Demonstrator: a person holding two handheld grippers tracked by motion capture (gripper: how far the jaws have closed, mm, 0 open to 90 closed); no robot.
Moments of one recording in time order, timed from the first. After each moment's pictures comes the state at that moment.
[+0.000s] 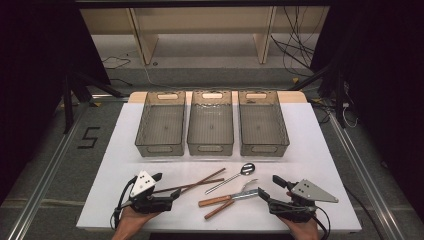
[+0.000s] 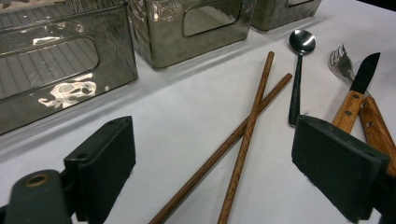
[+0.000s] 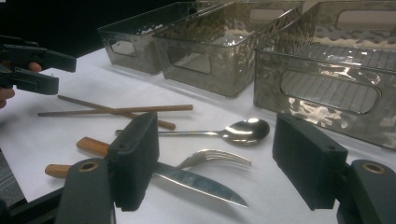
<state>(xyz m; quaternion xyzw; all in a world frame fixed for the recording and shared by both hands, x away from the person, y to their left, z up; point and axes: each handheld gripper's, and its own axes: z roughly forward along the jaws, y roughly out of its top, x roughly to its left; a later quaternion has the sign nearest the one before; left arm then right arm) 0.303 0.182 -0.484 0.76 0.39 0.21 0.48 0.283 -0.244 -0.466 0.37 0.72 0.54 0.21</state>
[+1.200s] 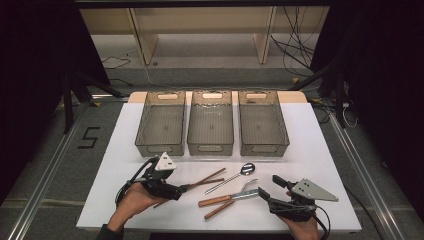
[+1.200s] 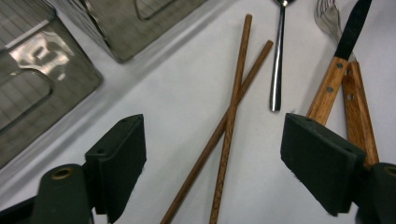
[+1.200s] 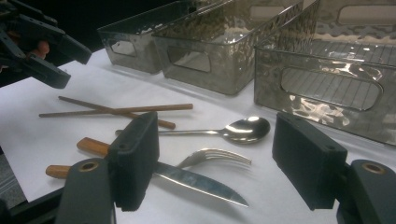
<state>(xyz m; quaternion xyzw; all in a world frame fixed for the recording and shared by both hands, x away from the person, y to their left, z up) 0.342 0.144 -0.436 0.87 0.34 0.13 0.33 0.285 -0.245 -0.467 0.38 0.72 0.54 0.20</state>
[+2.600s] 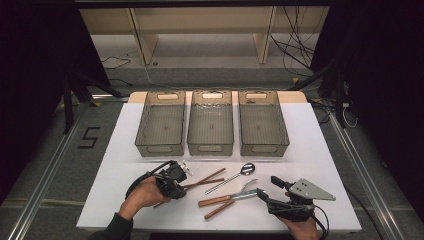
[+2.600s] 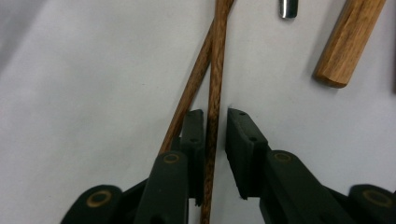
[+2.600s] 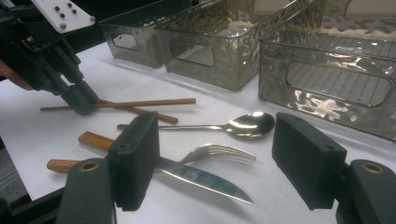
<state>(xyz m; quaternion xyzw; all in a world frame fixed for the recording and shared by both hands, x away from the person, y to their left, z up) 0.366 0.118 -0.466 0.94 0.29 0.04 0.15 0.286 -0.242 -0.468 0.38 0.73 0.53 0.20</state>
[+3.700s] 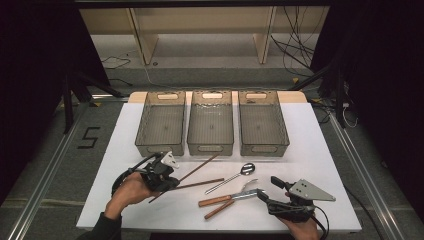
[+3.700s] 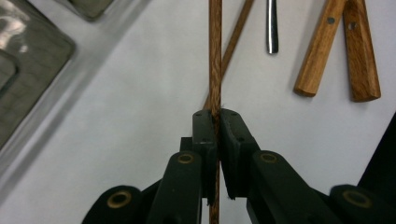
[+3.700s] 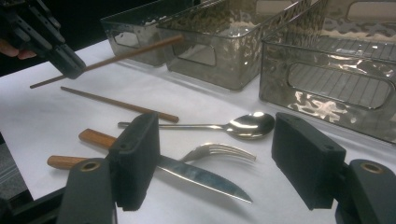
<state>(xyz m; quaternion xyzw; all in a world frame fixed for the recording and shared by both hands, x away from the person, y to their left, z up) 0.360 0.154 -0.430 0.92 0.29 0.07 0.24 0.285 -0.242 -0.468 0.37 0.74 0.53 0.20</state>
